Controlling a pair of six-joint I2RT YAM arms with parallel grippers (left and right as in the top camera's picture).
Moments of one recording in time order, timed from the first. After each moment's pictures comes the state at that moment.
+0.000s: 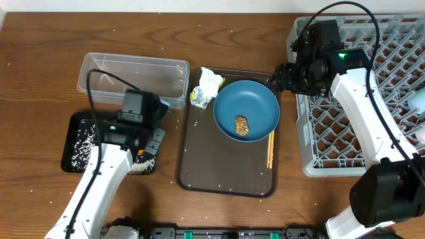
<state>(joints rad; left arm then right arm) -0.17 1.27 0.89 -0.83 -0.10 0.27 0.17 1.77 1.55 -0.98 -0.28 0.27</state>
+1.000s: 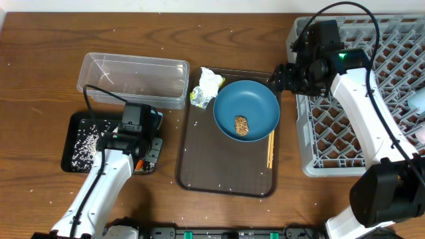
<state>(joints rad) -0.13 1.28 0.73 -0.71 -0.09 0.14 0.17 1.77 1.55 -0.98 -0.28 0.28</state>
